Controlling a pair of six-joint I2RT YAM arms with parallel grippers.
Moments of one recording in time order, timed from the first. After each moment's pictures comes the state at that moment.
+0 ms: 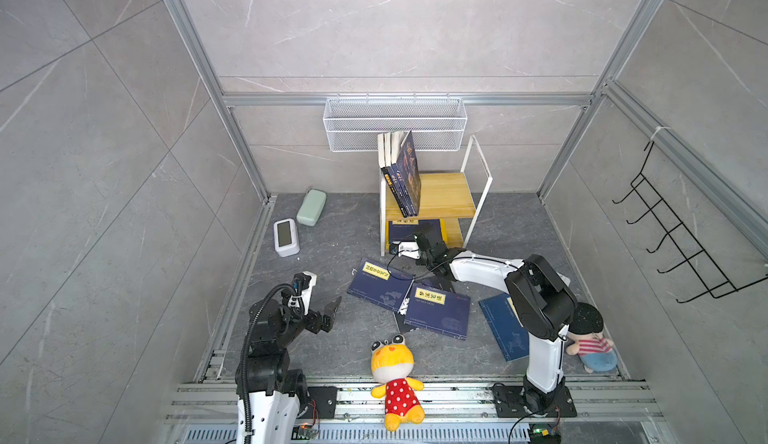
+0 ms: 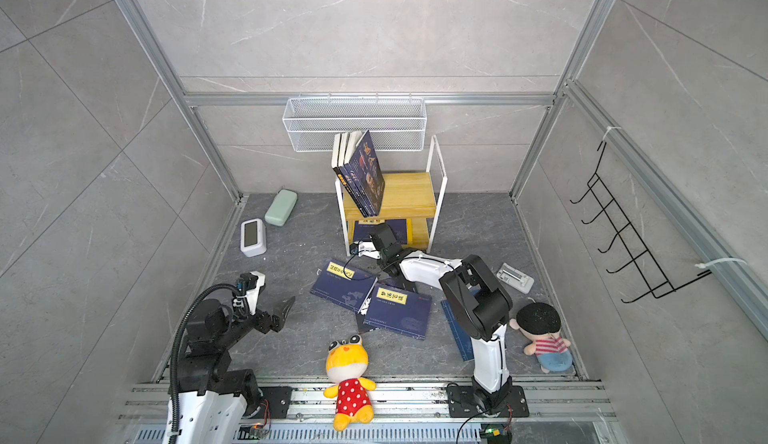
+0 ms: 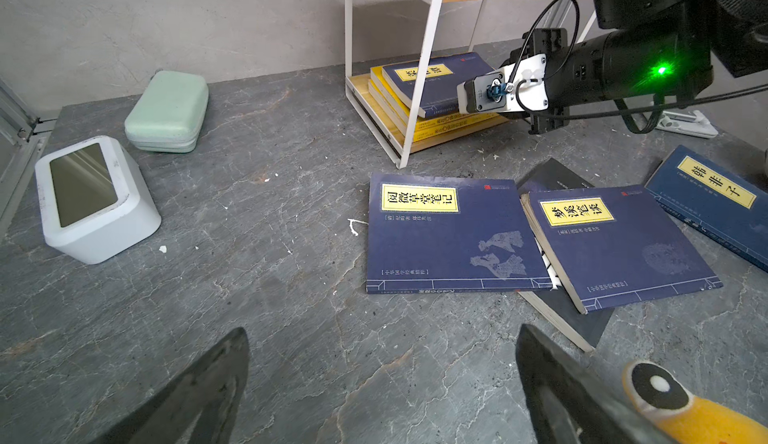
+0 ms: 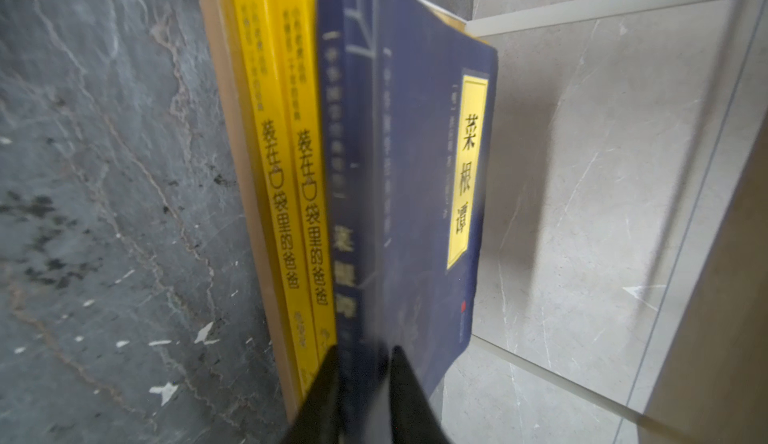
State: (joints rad) left arm 0.07 0.34 0.39 -0.48 0.54 0.18; right arm 0.65 1.96 1.25 0.03 0.38 -1.16
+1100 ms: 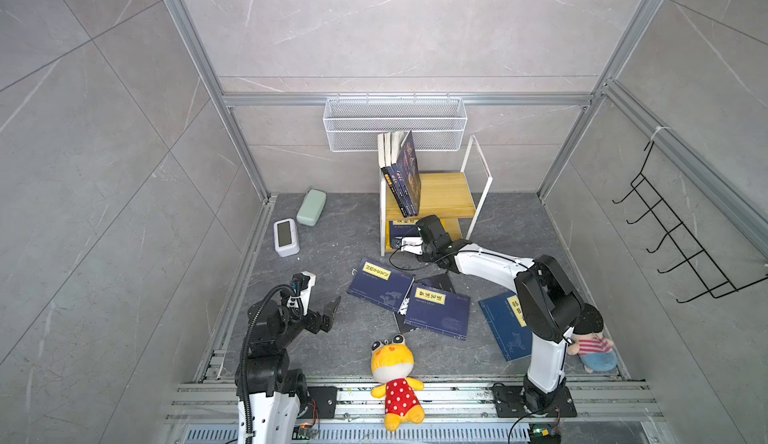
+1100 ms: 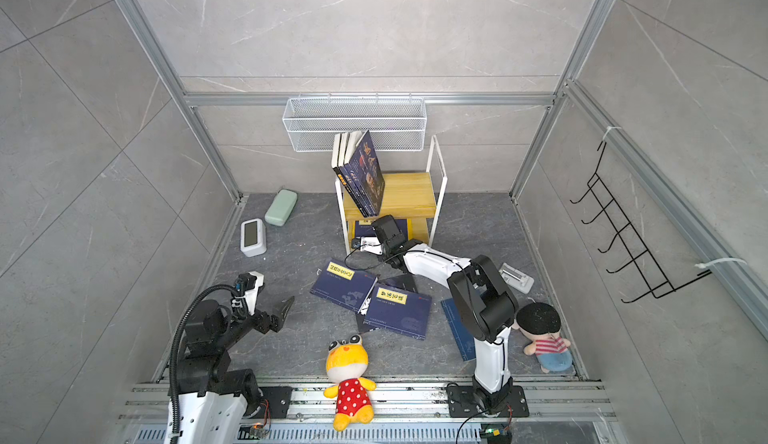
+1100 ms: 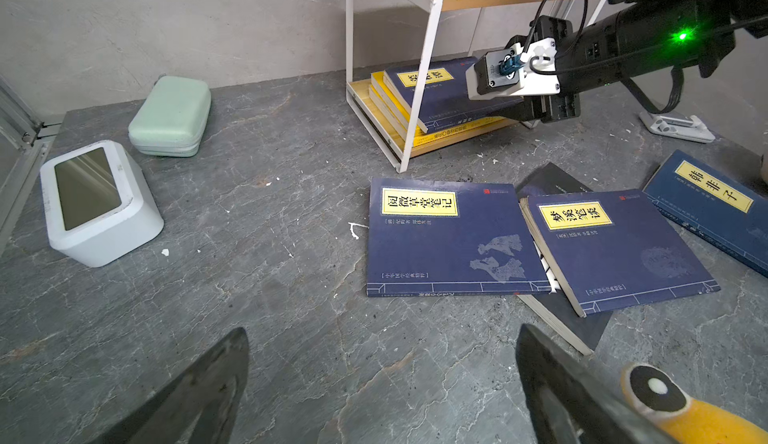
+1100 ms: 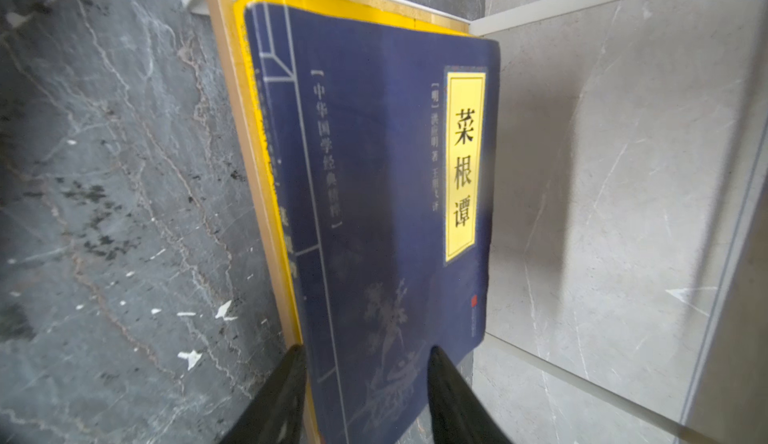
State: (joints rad) left arm 0.08 0.33 0.39 -0.48 0.56 0.18; right arm 0.62 1.94 1.32 -0.13 0.29 -1.08
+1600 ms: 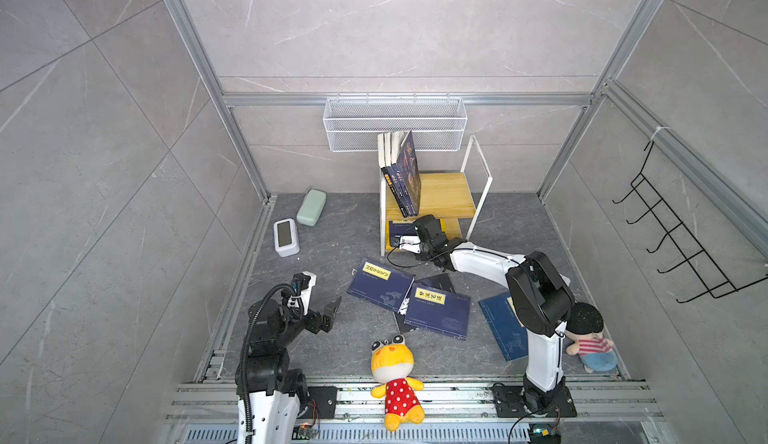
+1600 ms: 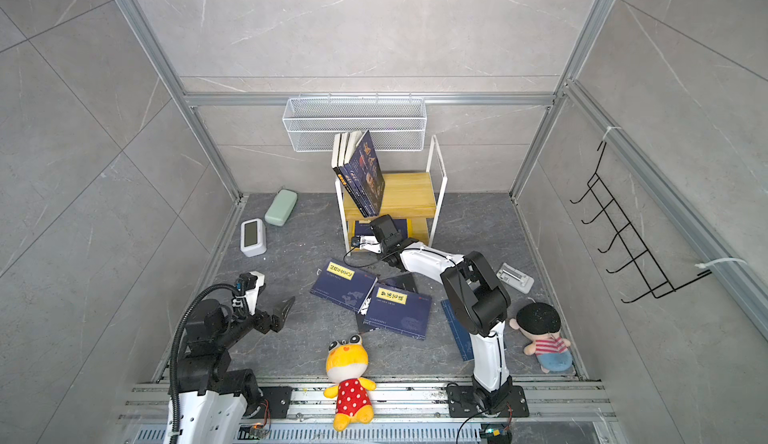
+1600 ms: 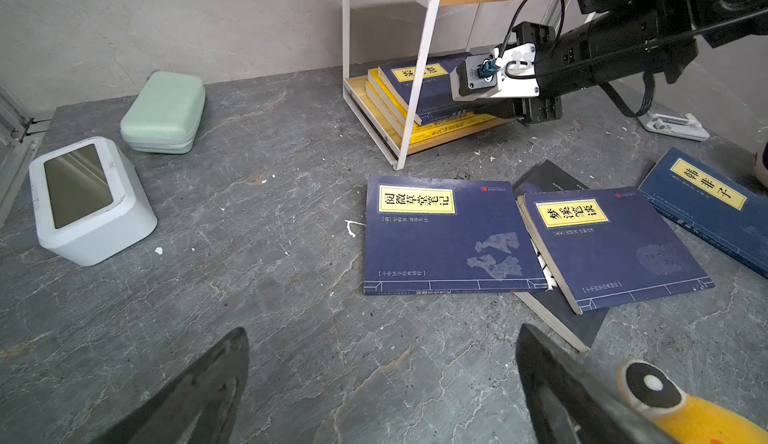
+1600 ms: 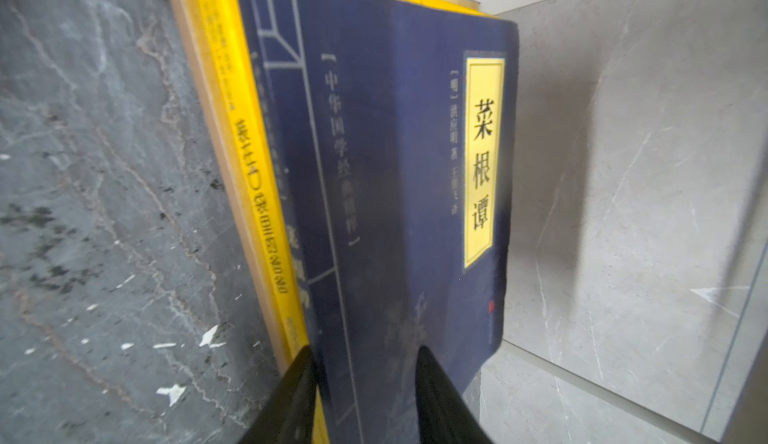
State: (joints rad) left arm 0.08 0.34 0.39 -0.48 0.57 0.18; right arm 0.61 2.00 1.37 -0.13 0.31 -1.05
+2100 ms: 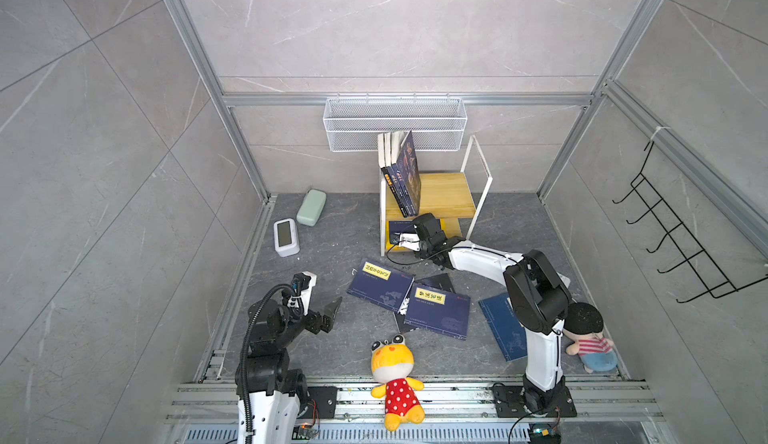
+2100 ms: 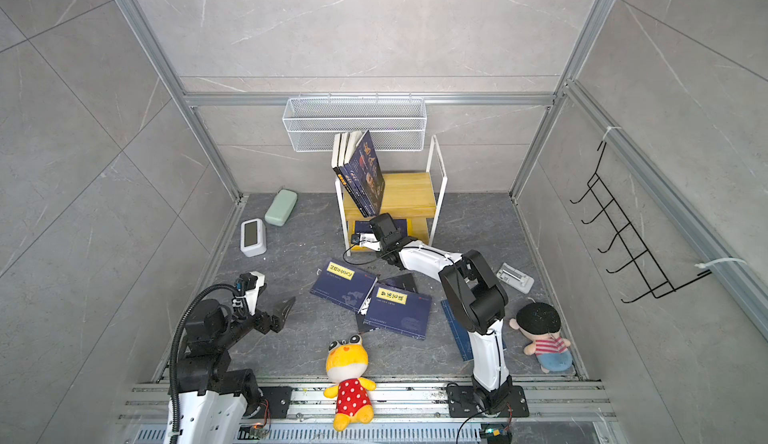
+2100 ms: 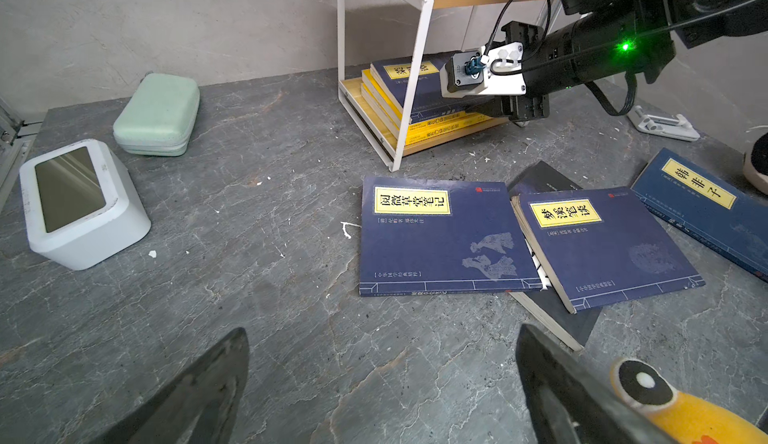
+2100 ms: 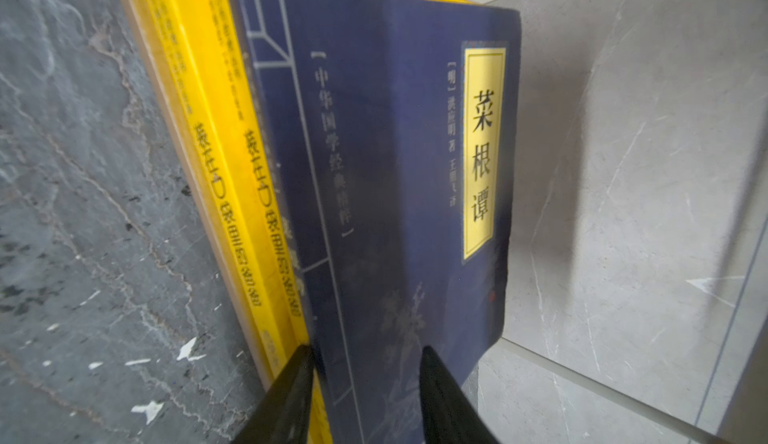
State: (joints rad) left arm 0.08 0.34 0.39 -0.48 0.58 0.18; right arm 0.61 2.01 1.39 -0.13 0.33 -1.04
